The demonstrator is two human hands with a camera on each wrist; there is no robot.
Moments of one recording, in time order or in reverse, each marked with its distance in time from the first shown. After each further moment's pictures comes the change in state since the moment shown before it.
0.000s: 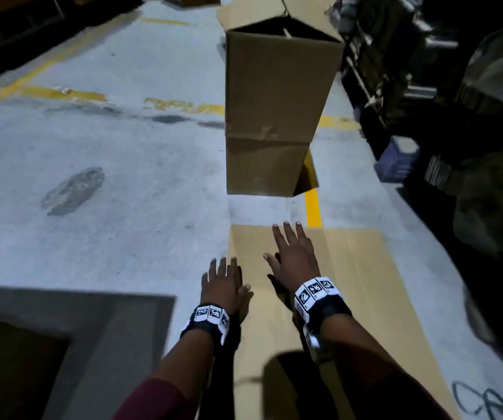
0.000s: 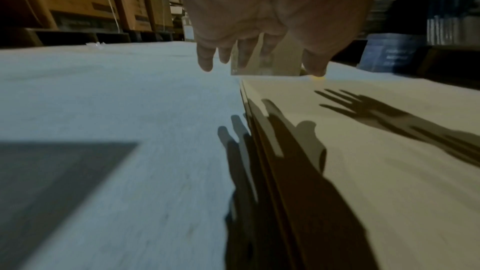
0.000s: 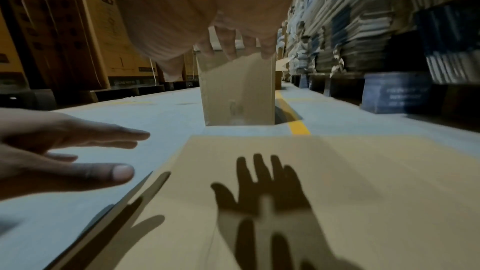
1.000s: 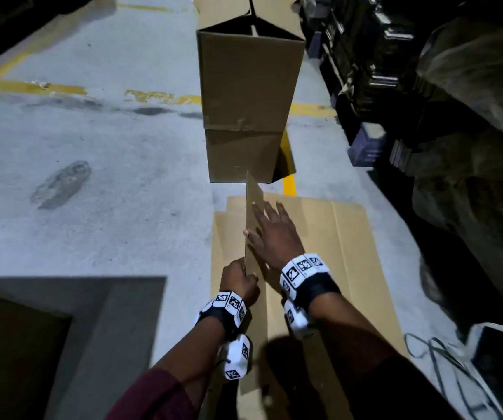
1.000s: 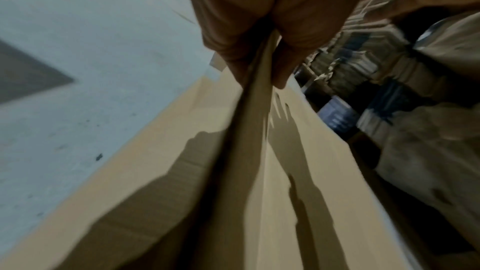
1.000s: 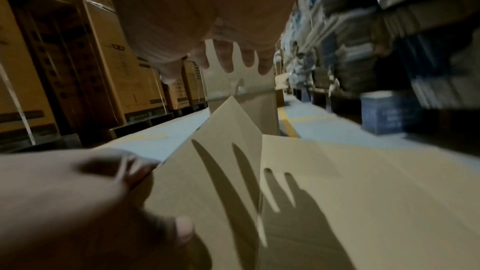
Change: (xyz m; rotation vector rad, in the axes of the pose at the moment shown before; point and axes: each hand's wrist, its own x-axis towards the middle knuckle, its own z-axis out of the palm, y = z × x) left_hand -0.081 0.094 -0.052 -0.752 -0.010 -0.111; right_hand -0.055 -0.016 -0.096 0.122 -0.034 -0.014
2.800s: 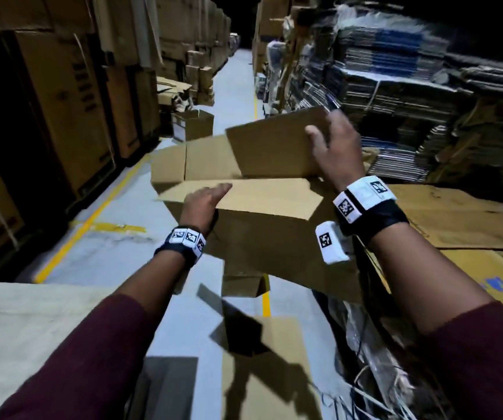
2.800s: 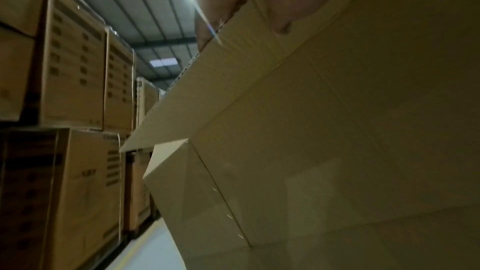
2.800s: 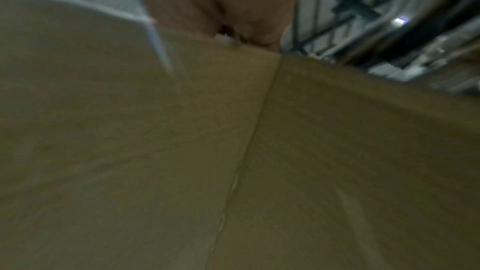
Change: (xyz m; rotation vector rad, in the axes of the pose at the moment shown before) left_hand -0.431 0.564 -0.656 0.487 0.529 0.732; right_hand -0.255 -0.380 -0.945 0.292 0.856 -0.166
